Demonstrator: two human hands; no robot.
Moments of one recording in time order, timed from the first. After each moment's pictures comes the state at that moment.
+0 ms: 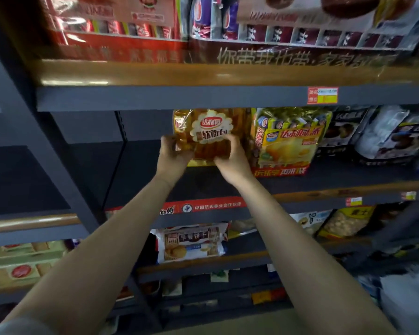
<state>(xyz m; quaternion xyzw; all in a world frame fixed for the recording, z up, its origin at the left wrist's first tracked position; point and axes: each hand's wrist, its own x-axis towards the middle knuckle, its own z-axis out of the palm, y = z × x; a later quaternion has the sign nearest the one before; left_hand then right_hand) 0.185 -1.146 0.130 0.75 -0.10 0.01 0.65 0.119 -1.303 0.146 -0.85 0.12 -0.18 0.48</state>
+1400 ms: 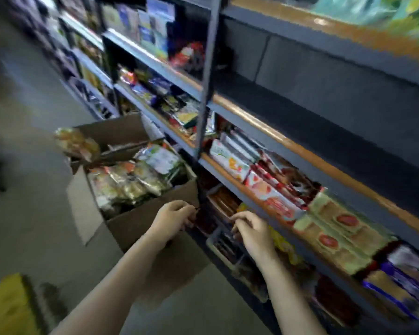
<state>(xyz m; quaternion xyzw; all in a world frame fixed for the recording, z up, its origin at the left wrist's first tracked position) -0.123 -0.353 0.006 0.71 0.32 0.05 0.63 -0.036 -0.551 0.029 -0.84 -0.13 0.21 0.49</state>
